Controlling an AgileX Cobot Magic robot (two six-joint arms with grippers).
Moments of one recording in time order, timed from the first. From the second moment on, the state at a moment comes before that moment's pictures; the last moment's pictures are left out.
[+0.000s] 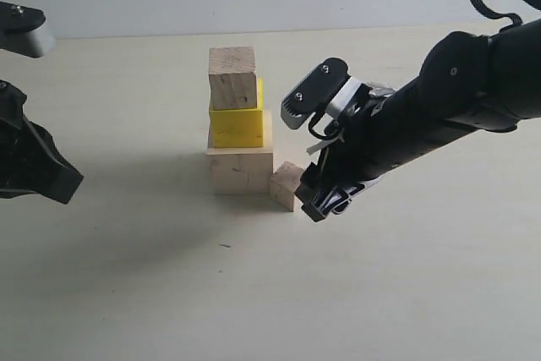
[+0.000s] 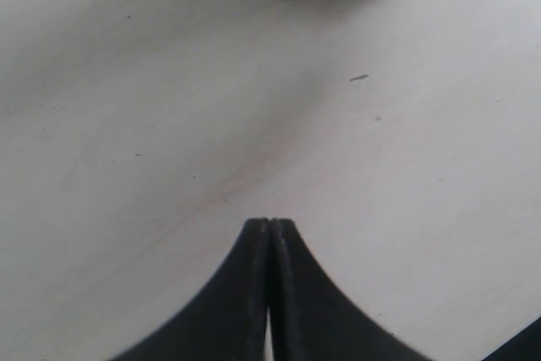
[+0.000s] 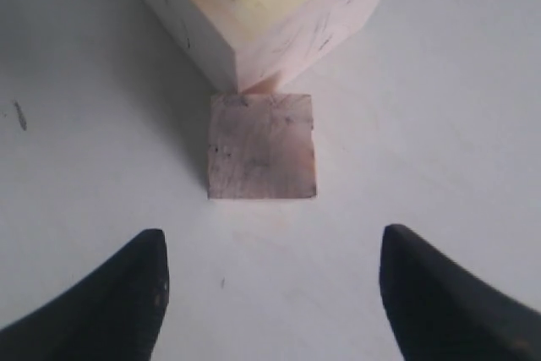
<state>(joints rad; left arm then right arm) -0.49 1.20 -0.83 -0.18 0.88 0.16 0.55 1.74 -0.85 0.57 0.30 -0.89</state>
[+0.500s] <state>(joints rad) -0.49 1.20 -0.83 -0.18 0.88 0.16 0.55 1.76 -0.85 0.60 0.29 -0.89</state>
